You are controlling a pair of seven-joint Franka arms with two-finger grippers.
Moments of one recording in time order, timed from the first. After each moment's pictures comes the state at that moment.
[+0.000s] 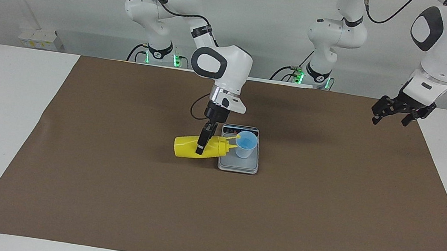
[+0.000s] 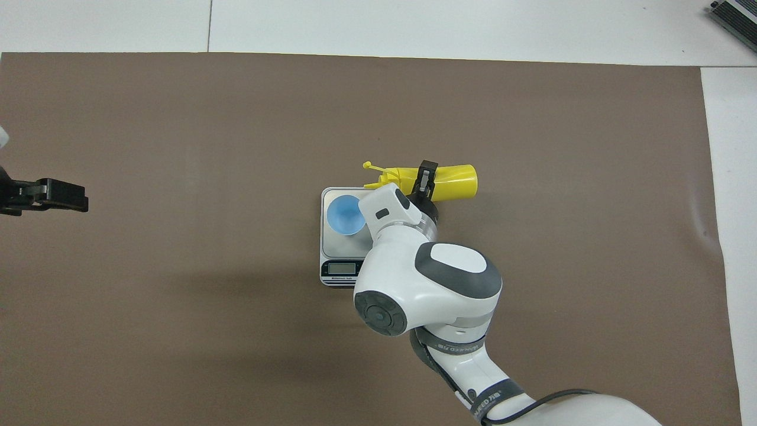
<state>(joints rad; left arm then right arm) -0.10 -0.08 0.09 -1.79 0.03 1.73 -0.02 0.54 0.29 0.10 -1.96 -1.25 2.29 0.13</state>
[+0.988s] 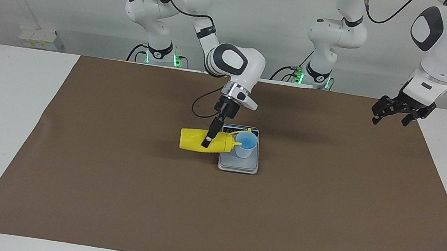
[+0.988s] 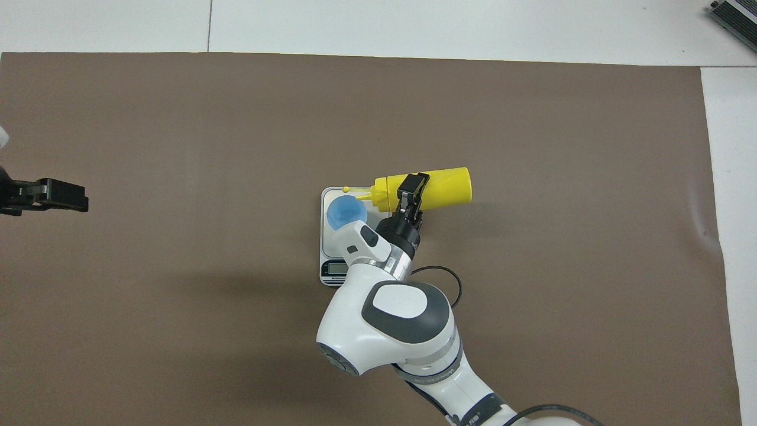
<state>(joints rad) -0.10 -0.08 0.09 -1.79 0.03 1.73 -0.02 0.65 0.29 0.10 -2.00 -1.45 2.10 0.30</state>
